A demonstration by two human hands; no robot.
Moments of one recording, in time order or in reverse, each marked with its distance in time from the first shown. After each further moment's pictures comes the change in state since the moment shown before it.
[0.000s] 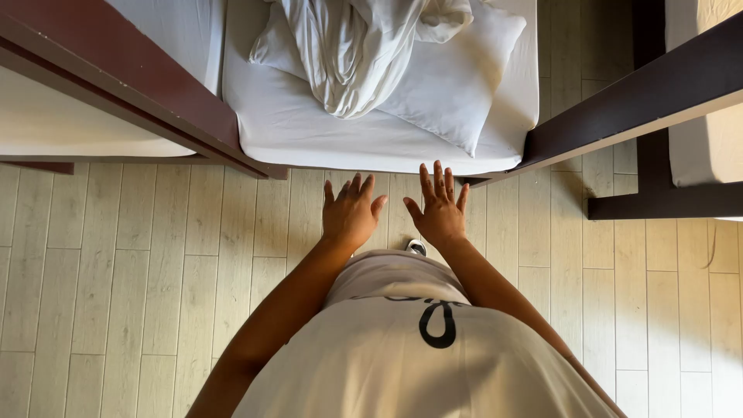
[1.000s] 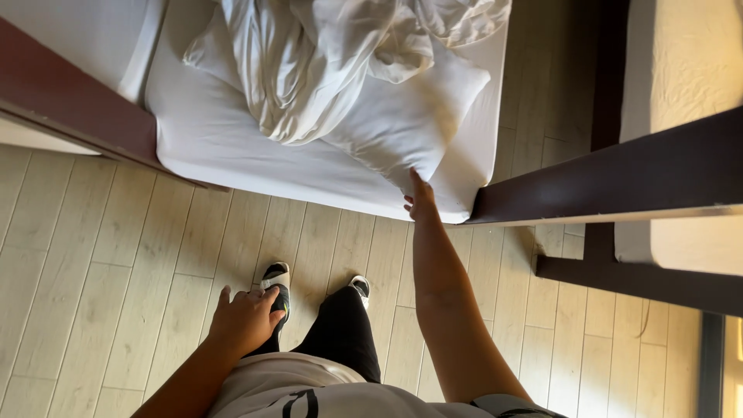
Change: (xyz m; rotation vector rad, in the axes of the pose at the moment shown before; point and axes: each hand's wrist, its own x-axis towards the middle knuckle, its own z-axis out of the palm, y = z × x) left_hand -0.055 -0.010 0.077 0.237 -0.420 -0.156; right_hand 0.277 0.235 0.145 1.356 -0.140 0.834
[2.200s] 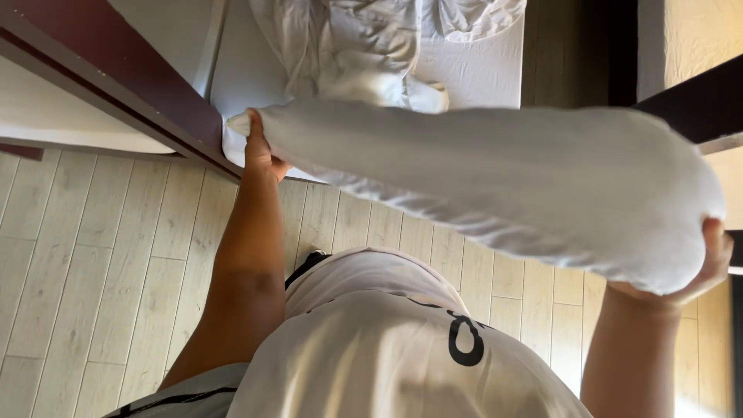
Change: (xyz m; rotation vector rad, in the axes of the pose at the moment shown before) left_hand 0.168 -0.138 -0.137 -2.376 0.325 -0.172; right_hand -0.464 -0.066 -0.228 0.530 -0.660 -0.918
